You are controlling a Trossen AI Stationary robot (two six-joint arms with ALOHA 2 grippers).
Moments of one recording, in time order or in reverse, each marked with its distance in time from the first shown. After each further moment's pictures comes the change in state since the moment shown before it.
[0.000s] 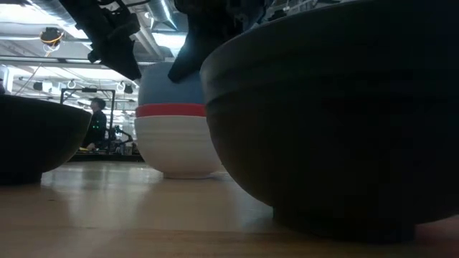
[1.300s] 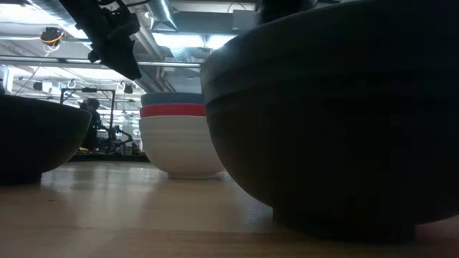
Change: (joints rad) left arm 0.000 0.000 0.000 0.000 0.000 0.012; right arm 0.030 -0.187 0.000 -0.490 0.103 0.110
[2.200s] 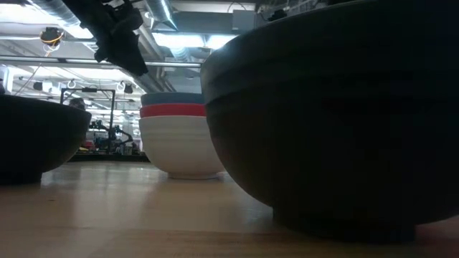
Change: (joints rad) left arm 0.000 0.000 0.000 0.075 0.051 0.005; right arm 0.098 -0.536 -0.632 0.116 0.174 0.318
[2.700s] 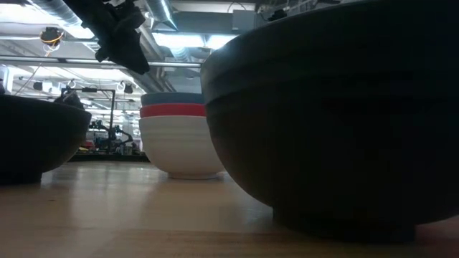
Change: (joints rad) left arm 0.000 0.000 0.000 0.024 0.000 -0.028; right arm 0.000 -0.279 -0.277 0.065 0.056 -0.037
